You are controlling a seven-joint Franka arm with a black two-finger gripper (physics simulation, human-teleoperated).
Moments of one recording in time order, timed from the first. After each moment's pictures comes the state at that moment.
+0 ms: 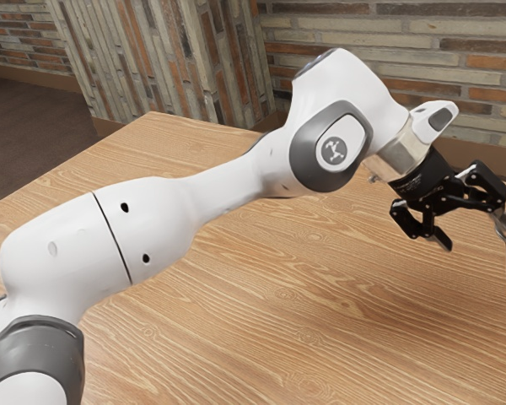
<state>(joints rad) 0.01 0.70 -0.48 -0.98 -0.20 2.03 -0.49</state>
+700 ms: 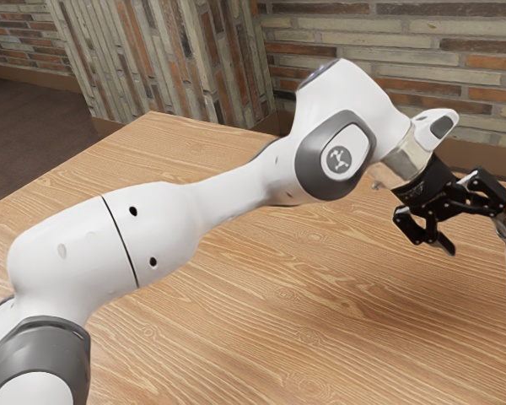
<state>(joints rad) 0.00 0.72 -0.48 -0.99 -0.21 2.06 -0.50</state>
